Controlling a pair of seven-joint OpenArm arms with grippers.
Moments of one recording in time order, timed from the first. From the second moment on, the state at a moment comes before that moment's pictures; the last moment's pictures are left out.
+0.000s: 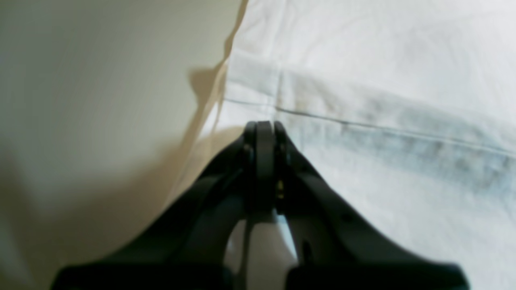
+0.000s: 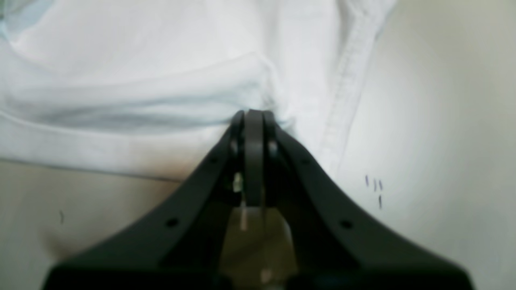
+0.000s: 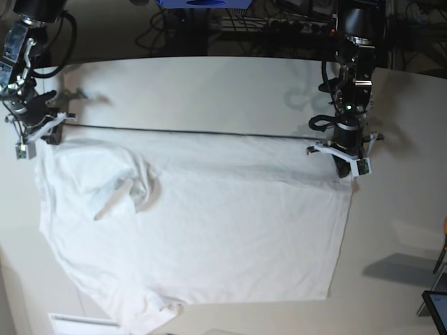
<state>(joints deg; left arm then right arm) 8.7 -20.1 0.8 78.1 -21.5 9.7 8.7 -13.8 13.0 27.9 88.8 19.3 26.9 -41.7</state>
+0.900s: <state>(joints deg) 24.3 -20.4 -0.1 88.5 -20.5 10.6 5.5 -27.2 12.2 28.4 96.5 19.9 26.2 -38.6</state>
